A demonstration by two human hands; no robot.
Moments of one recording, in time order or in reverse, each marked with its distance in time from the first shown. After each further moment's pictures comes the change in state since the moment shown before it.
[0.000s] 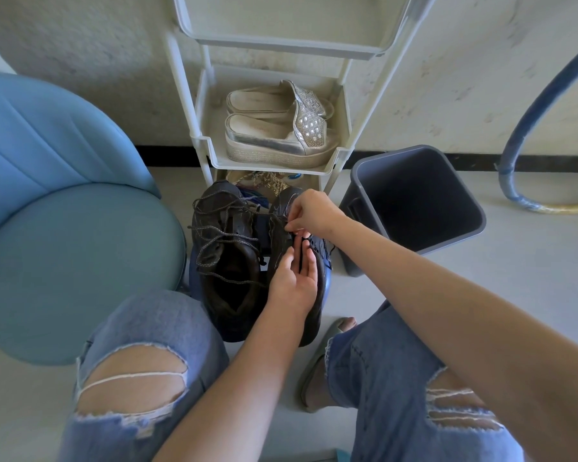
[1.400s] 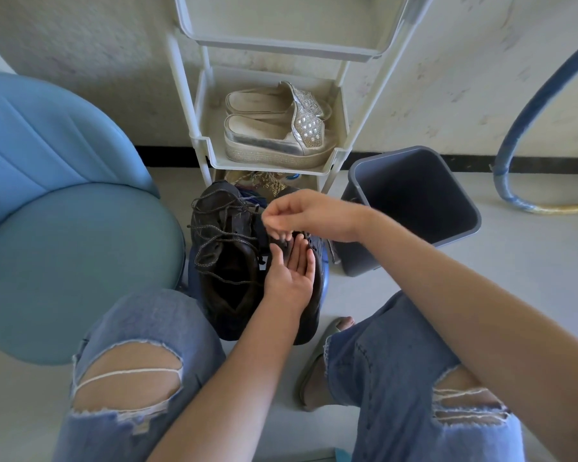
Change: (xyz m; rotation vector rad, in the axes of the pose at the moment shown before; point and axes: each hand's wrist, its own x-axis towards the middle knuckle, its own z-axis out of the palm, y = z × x) left_hand -0.002 0.006 0.000 0.134 -0.058 0.012; right_hand -0.043 -0.020 -0.029 0.581 -0.486 -0.398
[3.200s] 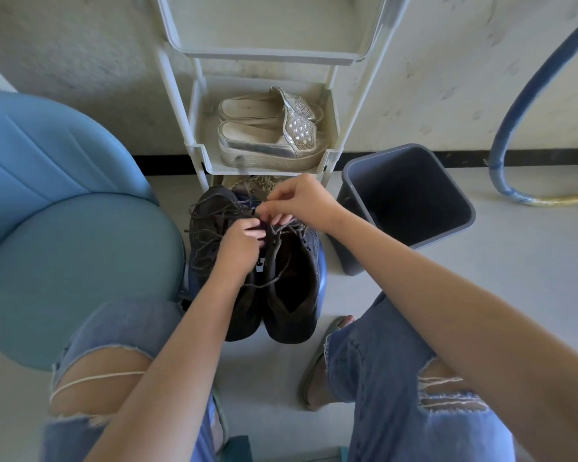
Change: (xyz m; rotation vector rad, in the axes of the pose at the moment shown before) left_hand -0.013 0.068 0.020 1.477 0.051 0.509; right_hand 0.016 0.010 -0.001 -0.131 0.500 -0.003
